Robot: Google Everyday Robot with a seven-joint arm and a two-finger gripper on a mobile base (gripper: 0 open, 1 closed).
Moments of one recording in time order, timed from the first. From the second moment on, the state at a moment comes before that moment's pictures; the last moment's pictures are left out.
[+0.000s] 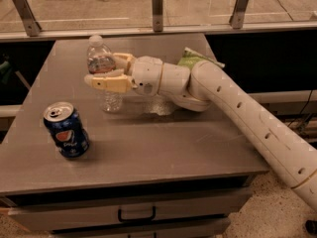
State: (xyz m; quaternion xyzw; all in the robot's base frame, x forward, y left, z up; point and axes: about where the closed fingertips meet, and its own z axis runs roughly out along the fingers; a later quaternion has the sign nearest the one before) arm 0.580 0.131 0.937 -0.44 0.46 0.48 0.60
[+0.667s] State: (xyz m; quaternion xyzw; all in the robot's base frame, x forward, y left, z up) arm 0.589 0.102 0.955 -0.45 0.48 0.44 0.61
